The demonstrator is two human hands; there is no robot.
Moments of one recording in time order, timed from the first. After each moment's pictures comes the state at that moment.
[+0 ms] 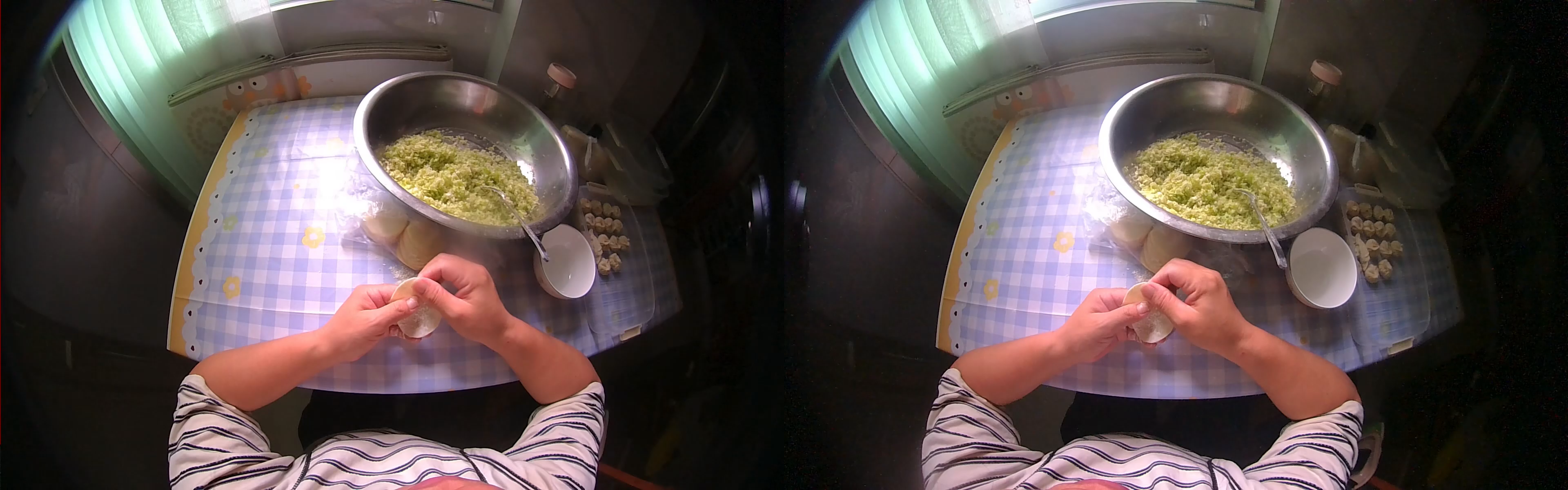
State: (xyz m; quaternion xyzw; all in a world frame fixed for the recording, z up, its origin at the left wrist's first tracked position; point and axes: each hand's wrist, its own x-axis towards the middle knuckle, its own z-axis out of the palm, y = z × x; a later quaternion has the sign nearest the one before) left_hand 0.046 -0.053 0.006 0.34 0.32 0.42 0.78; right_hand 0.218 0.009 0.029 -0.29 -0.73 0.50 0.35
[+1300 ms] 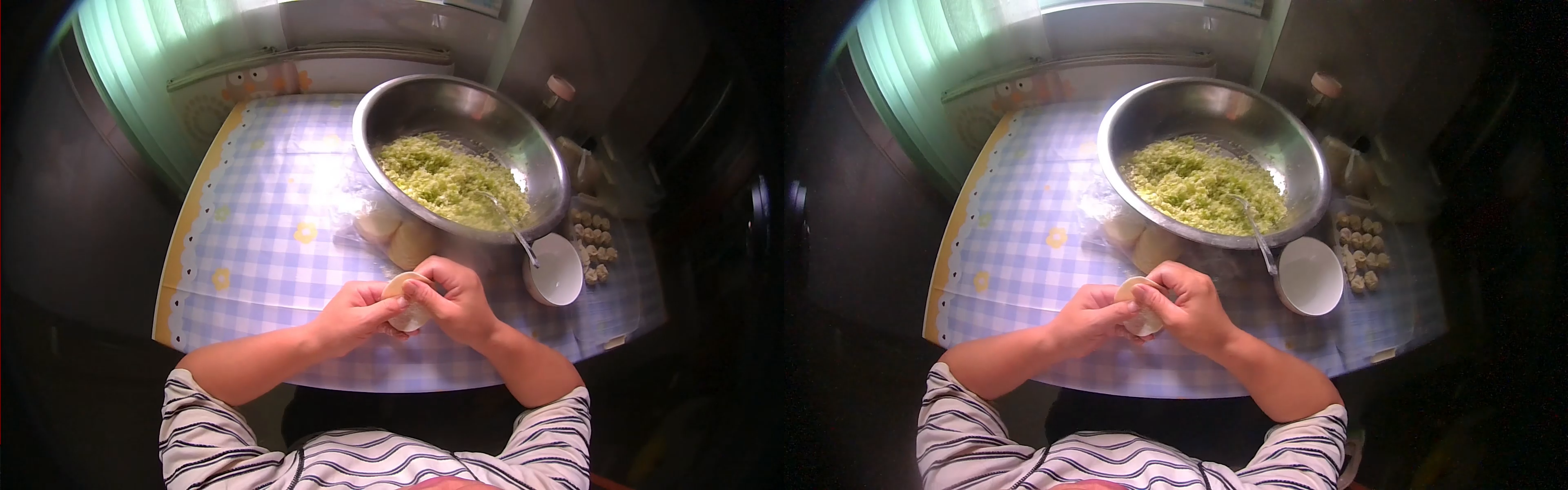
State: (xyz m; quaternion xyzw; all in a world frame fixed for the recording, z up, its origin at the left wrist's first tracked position) left_hand 0.044 -0.052 0.009 0.35 0.33 0.42 0.77; right_hand 0.217 0.007 0.022 -0.30 -0.70 0.54 0.35
